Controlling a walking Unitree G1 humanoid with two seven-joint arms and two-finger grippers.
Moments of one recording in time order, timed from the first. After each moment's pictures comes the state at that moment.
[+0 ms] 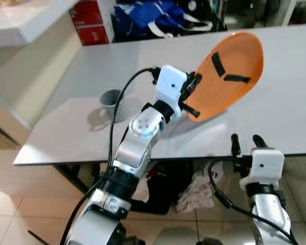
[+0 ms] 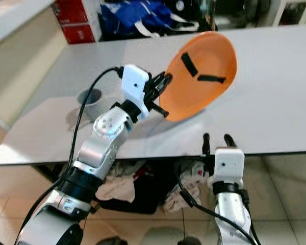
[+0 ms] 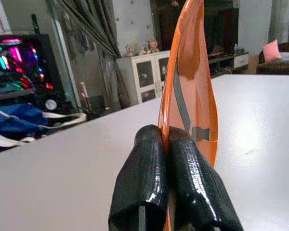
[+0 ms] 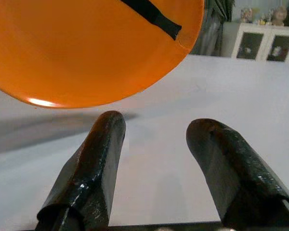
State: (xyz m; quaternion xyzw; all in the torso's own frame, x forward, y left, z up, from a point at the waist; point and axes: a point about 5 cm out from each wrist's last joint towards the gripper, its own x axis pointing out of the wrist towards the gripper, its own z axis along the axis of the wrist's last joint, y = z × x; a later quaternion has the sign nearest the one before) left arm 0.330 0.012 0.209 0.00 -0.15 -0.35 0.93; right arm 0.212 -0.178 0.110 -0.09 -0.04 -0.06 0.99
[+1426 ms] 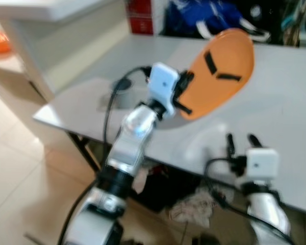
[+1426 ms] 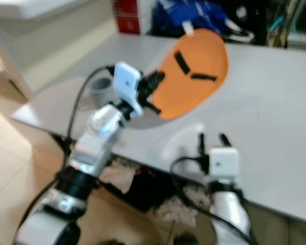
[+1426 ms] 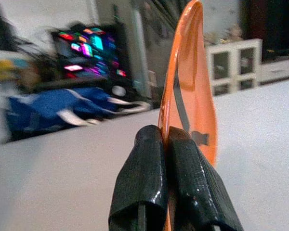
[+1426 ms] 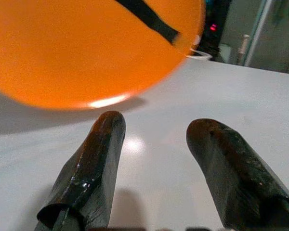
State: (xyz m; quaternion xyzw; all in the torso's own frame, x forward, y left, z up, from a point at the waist) left arm 0.330 0.010 0.208 0.00 -0.15 -0.36 0.92; right arm 0.211 -0.181 0.109 -0.11 -0.04 -0.06 0.99
